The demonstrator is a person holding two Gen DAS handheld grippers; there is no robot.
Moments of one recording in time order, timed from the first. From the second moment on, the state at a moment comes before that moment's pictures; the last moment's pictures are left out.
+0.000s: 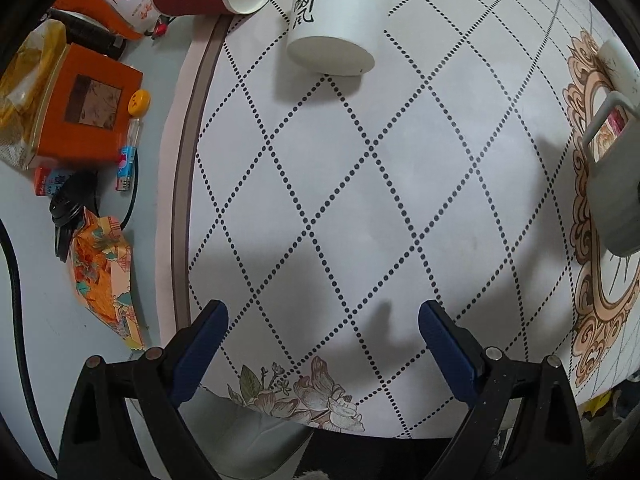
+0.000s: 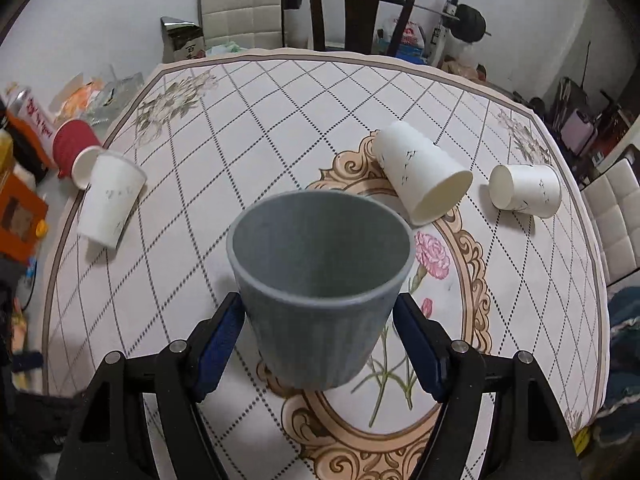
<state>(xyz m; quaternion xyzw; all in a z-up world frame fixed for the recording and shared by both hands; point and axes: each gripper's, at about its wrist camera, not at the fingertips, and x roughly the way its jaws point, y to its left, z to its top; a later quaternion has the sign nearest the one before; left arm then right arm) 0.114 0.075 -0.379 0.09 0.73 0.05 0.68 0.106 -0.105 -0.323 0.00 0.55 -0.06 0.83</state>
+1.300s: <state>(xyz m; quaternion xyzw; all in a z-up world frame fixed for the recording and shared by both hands) -0.049 0.008 -0.100 0.06 0.51 -0.05 0.86 -0.090 -0.168 -0.077 0.03 0.48 -0.14 0.87</state>
